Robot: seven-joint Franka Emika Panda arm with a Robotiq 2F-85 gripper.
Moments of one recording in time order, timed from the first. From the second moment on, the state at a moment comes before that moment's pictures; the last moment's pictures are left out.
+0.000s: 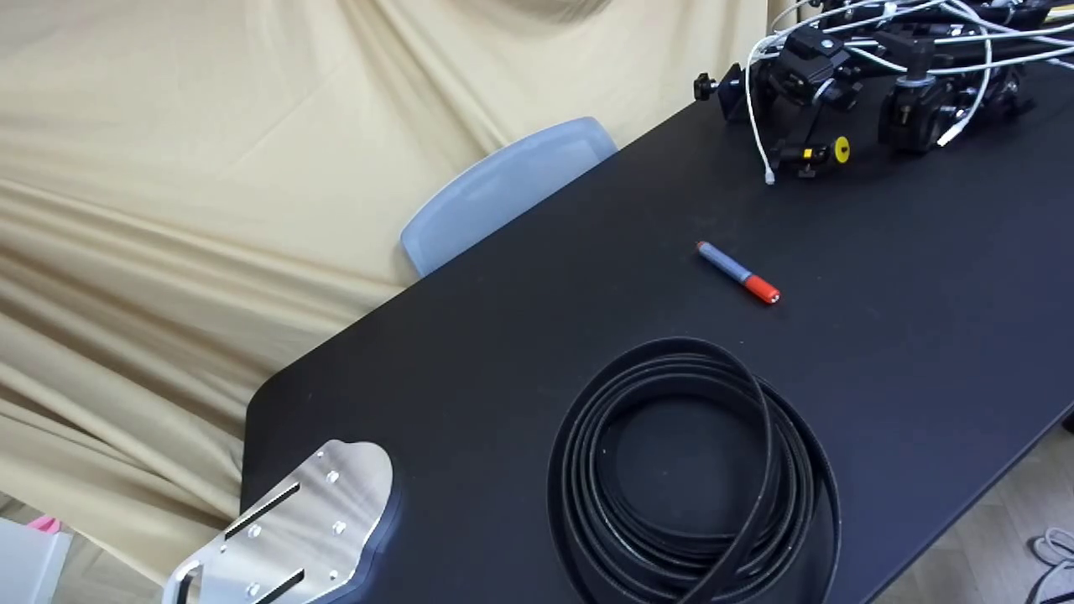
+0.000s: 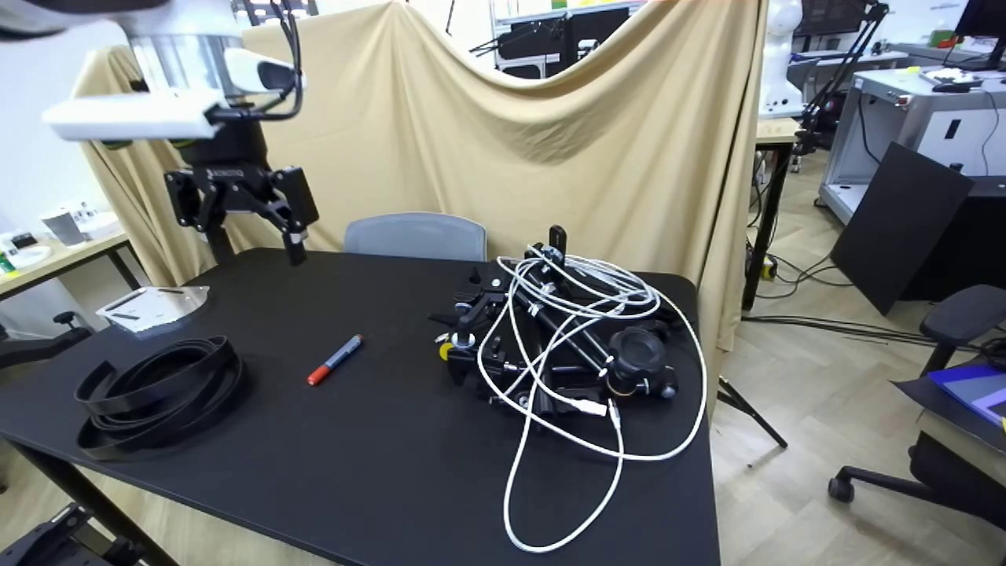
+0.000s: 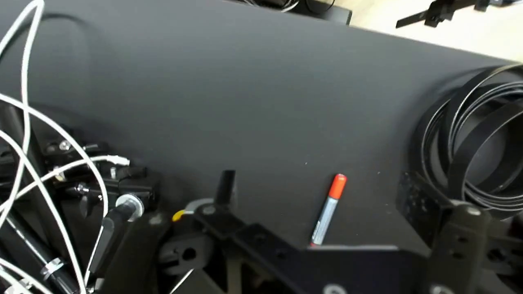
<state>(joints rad) 0.03 -0.35 -0.09 -2.43 0.00 2.00 -0.29</state>
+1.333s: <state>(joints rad) 0.07 0.11 0.05 -2.28 0.11 2.43 -0.09</state>
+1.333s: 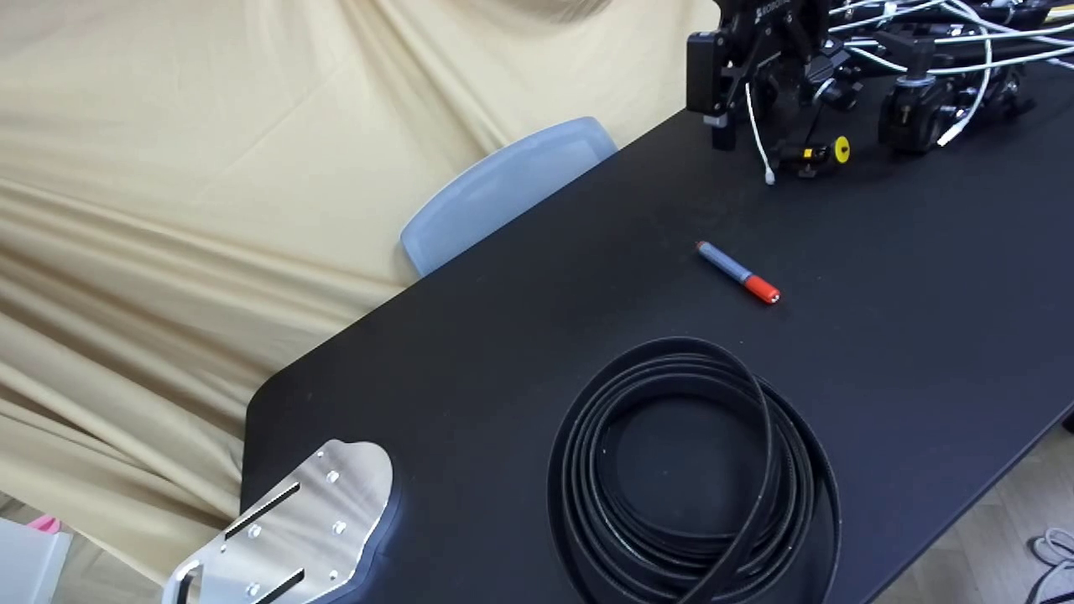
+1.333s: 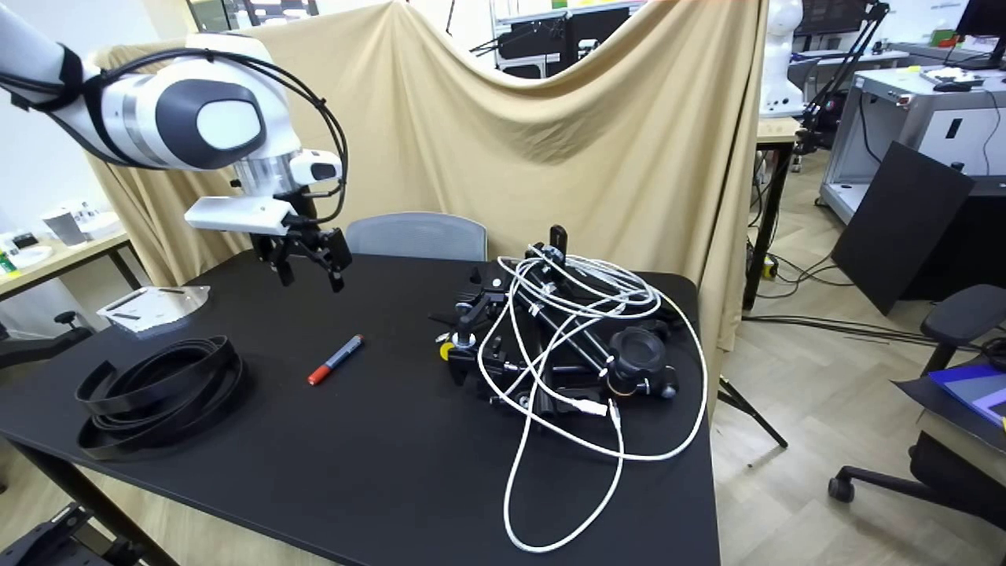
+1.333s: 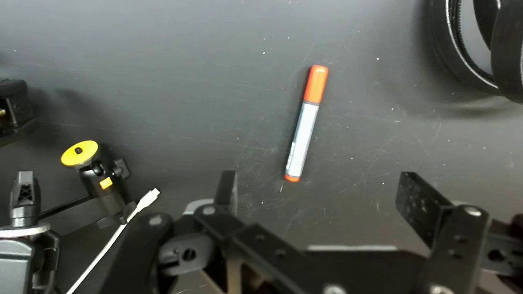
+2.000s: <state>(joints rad) 0.13 0.32 0.06 -2.25 -0.04 2.57 0.07</state>
